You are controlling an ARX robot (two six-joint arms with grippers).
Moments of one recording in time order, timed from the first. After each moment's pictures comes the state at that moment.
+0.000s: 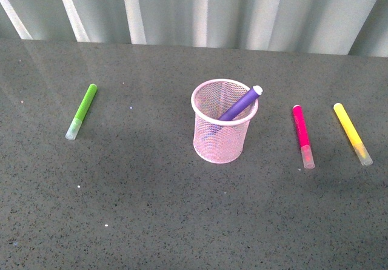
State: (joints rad) left arm 0.38 1.17 0.53 0.56 0.70 -0.32; right arm 0.00 0.00 0.02 0.00 0.00 0.00
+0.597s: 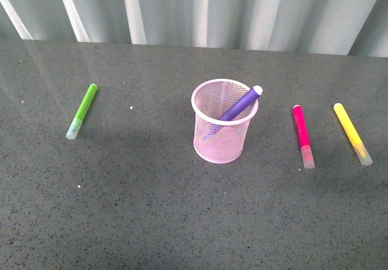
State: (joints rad) left arm 0.32 0.76 0.15 0.59 0.31 -0.02; right arm 0.00 0.00 0.02 0.00 0.00 0.00
